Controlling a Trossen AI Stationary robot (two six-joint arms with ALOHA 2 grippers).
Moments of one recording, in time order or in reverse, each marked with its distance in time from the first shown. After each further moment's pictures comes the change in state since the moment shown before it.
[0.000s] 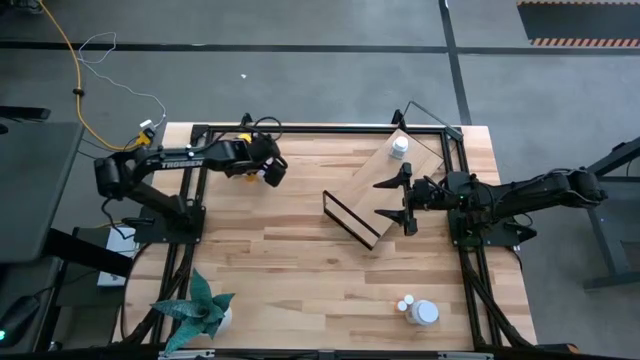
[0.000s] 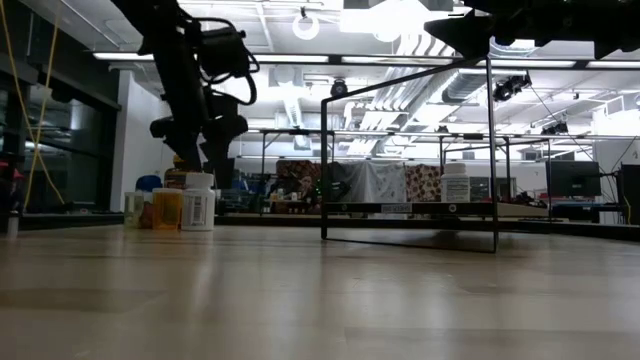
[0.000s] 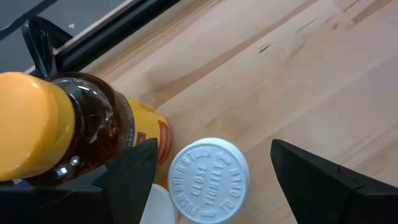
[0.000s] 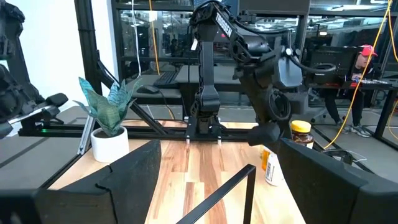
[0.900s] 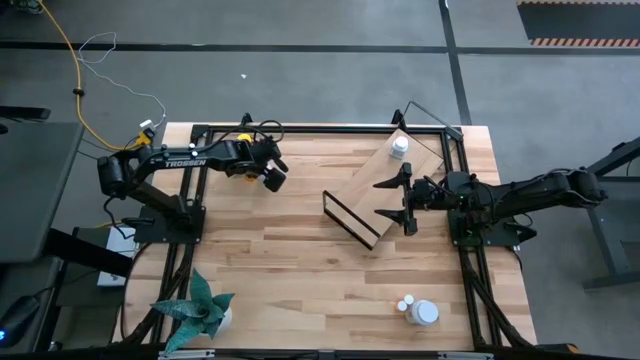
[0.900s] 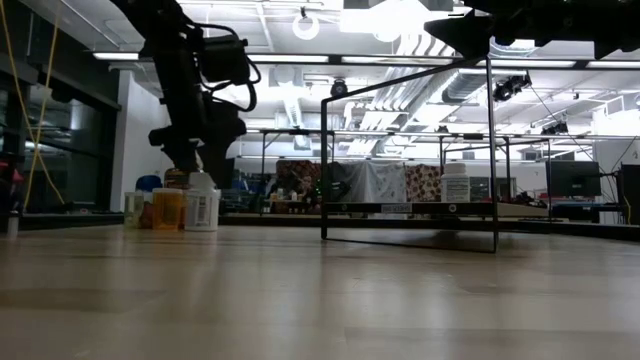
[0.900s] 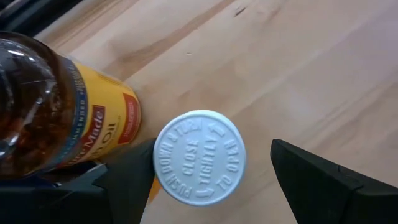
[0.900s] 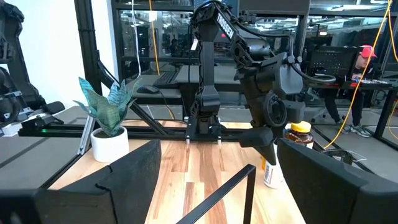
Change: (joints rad) left arm 0.003 0.020 0.000 -0.033 0.140 -0.008; right arm 0.000 0.000 0.000 0.000 0.000 0.000
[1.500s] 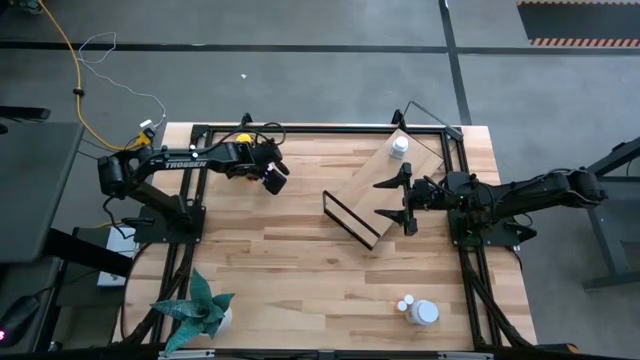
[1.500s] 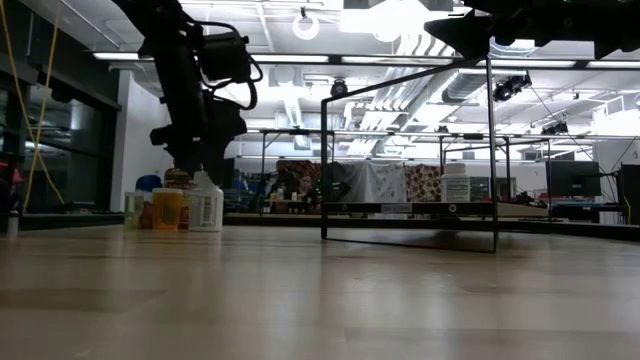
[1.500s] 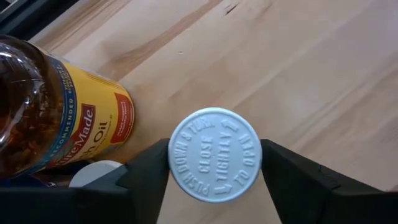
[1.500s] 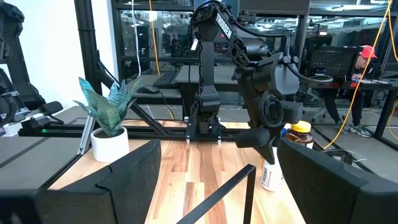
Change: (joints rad) left arm -0.026 0.000 0.000 -0.001 -0.013 0.000; right arm 0.000 0.000 0.000 0.000 0.000 0.000
